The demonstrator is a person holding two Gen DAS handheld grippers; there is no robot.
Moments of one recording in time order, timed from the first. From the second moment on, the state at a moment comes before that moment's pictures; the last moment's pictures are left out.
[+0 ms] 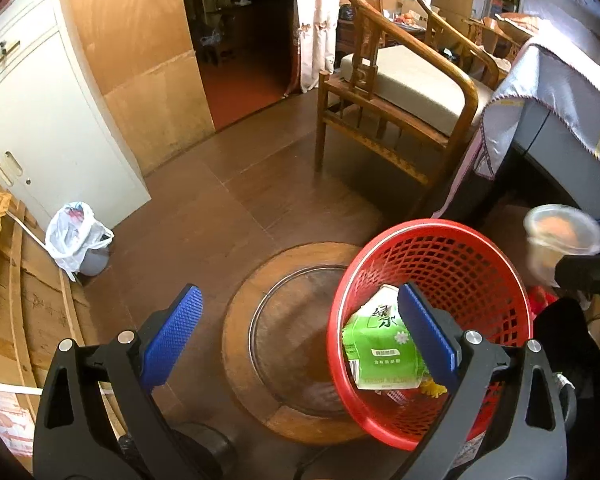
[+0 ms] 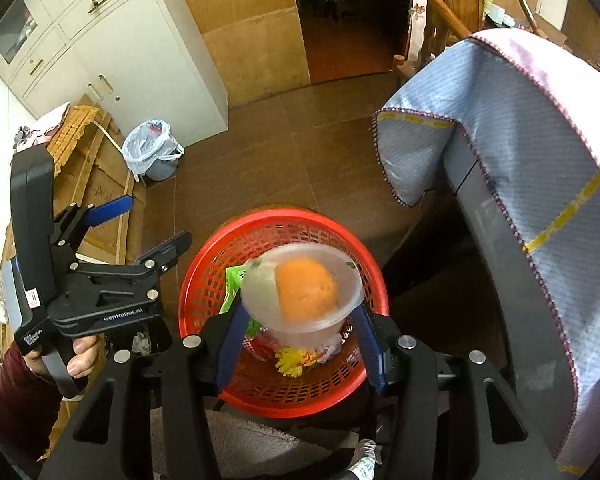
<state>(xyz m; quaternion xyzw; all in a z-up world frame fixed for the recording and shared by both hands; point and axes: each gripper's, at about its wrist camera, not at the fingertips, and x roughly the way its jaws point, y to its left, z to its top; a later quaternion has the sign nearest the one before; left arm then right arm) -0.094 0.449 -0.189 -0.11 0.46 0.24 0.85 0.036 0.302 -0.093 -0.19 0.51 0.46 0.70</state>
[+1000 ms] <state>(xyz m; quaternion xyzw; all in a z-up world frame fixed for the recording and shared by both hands) -0.058 0.346 -0.087 0.01 0.37 0.18 0.91 0.028 0.197 -0.015 -0.10 0.42 0.43 0.79</state>
